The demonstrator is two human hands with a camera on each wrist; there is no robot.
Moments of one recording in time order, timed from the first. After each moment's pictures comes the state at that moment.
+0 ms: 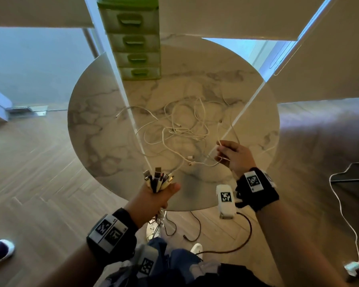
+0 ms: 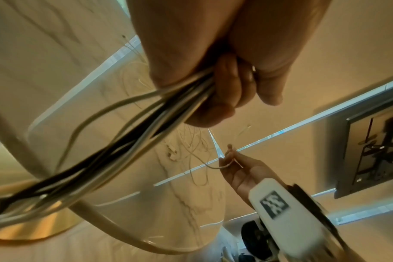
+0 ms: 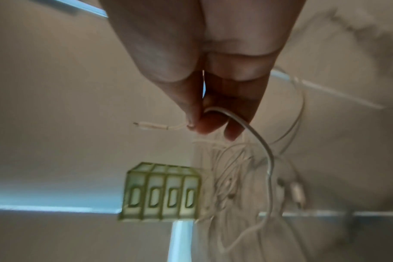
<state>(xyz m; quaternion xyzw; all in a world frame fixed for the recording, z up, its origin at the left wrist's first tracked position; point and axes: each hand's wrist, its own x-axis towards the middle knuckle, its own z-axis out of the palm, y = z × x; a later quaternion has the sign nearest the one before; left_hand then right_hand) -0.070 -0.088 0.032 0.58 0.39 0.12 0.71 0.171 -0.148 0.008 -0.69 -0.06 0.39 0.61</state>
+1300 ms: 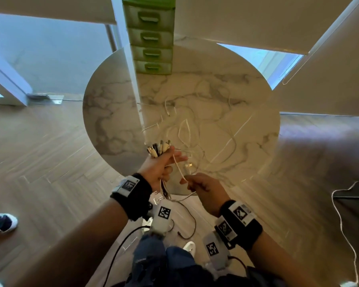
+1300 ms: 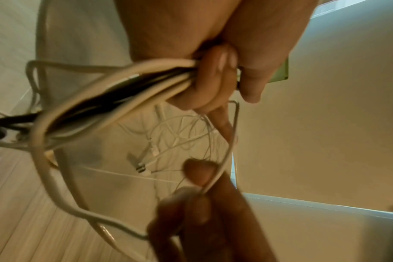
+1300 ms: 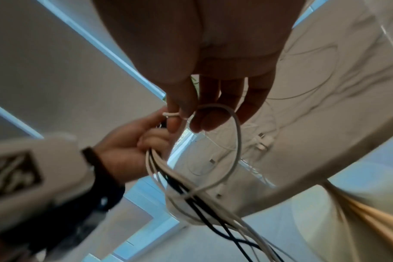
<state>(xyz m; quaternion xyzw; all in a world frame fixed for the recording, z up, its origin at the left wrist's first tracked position) -0.039 -0.093 0.015 0.35 0.44 0.15 0.81 0.078 -0.223 0.008 -0.73 -0.47 0.39 0.32</state>
